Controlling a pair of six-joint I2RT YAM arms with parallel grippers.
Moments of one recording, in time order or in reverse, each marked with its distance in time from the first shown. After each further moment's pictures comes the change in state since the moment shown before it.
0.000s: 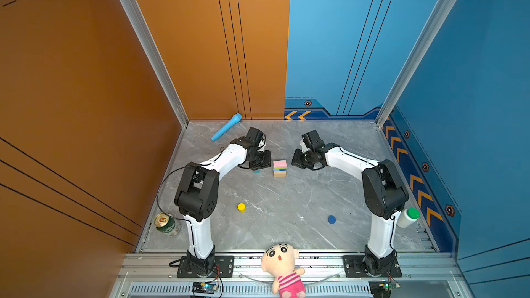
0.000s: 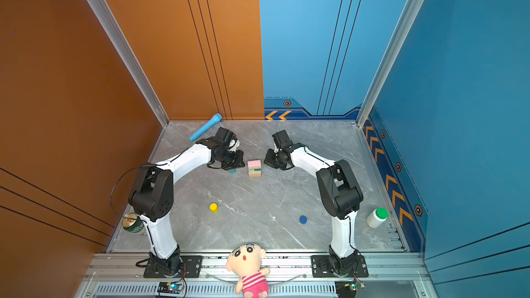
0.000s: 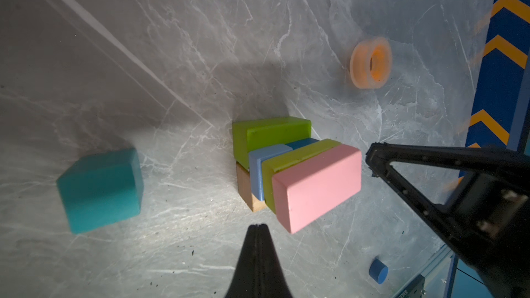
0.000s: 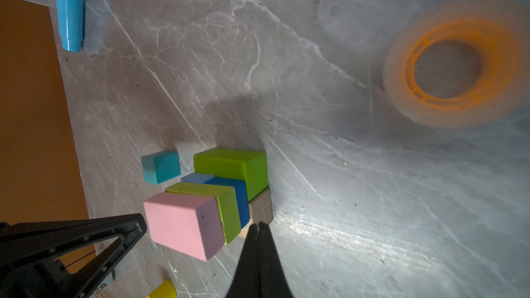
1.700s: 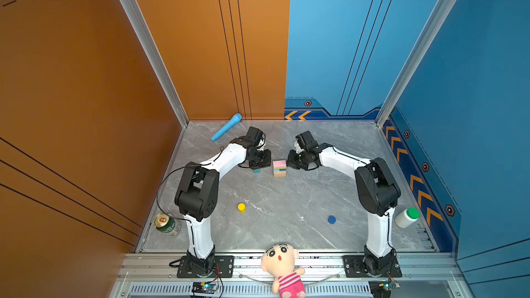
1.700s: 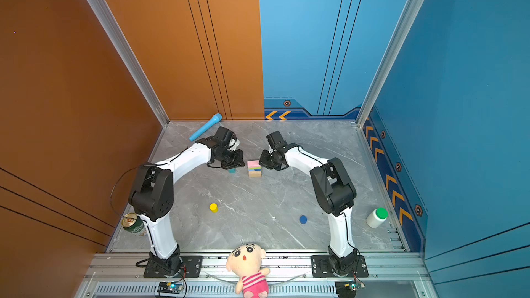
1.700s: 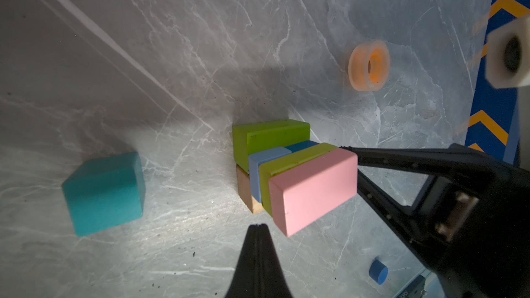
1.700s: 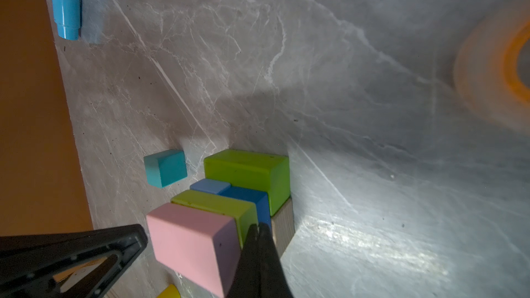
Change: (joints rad) left arm 0.007 0.002 0.008 -0.001 0.000 0.007; right arm 0.040 0.058 0.056 0.006 -0.007 0.022
